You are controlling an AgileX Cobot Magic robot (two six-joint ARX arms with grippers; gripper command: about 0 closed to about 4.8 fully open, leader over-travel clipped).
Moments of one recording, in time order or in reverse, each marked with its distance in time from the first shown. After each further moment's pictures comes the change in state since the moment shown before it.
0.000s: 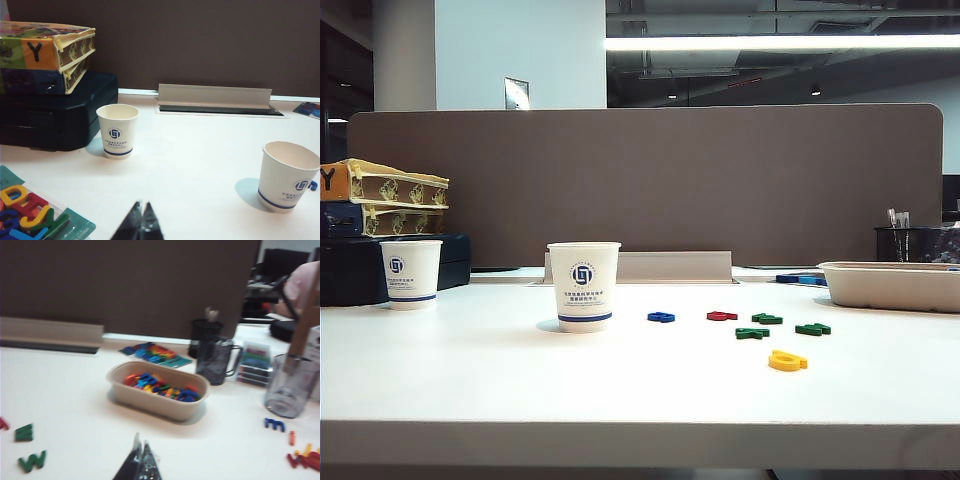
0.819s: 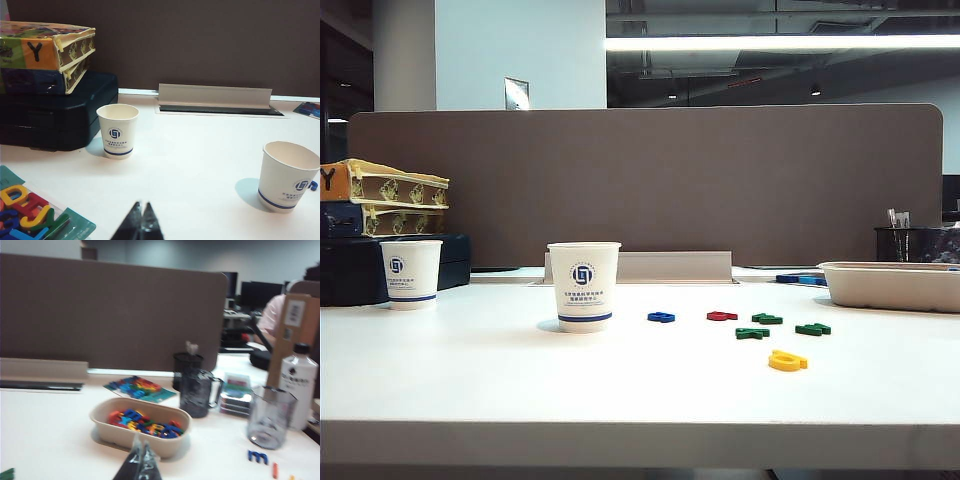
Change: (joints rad) left arm 0.000 0.000 0.000 0.000 0.000 0.000; right arm -0.124 -0.031 0.000 0.097 -0.089 0.002
